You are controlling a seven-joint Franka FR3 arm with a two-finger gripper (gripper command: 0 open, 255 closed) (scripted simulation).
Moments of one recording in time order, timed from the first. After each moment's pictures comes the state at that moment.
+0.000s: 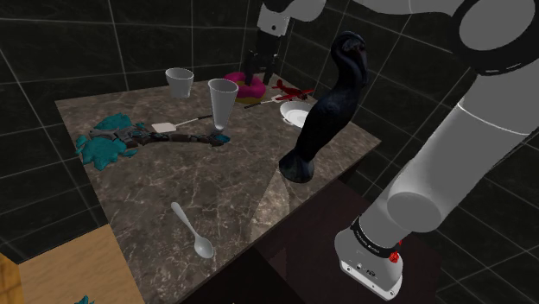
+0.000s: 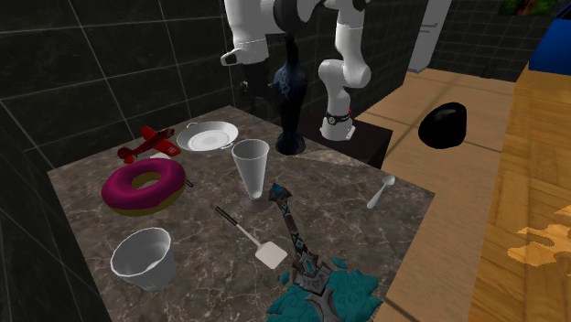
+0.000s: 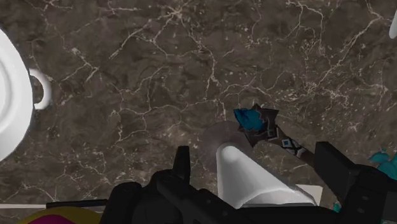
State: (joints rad) arm -0.01 0.04 -0.05 -1.87 0.15 1.86 -0.14
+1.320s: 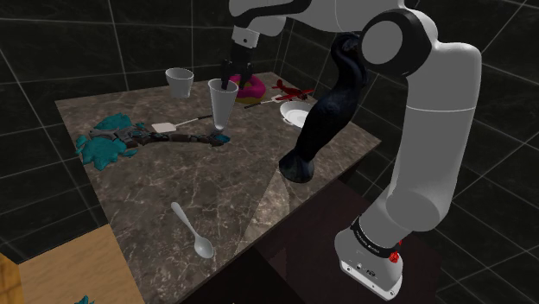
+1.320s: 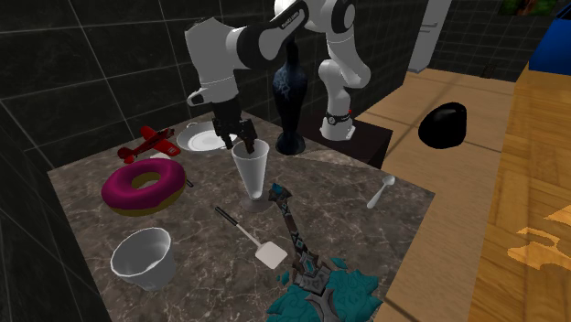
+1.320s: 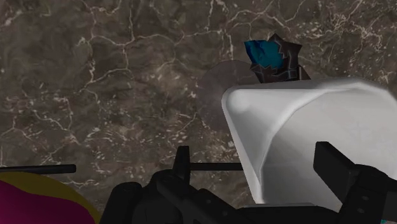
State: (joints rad) arm -0.03 0.46 -0.04 -1.47 0.22 1.87 -0.20
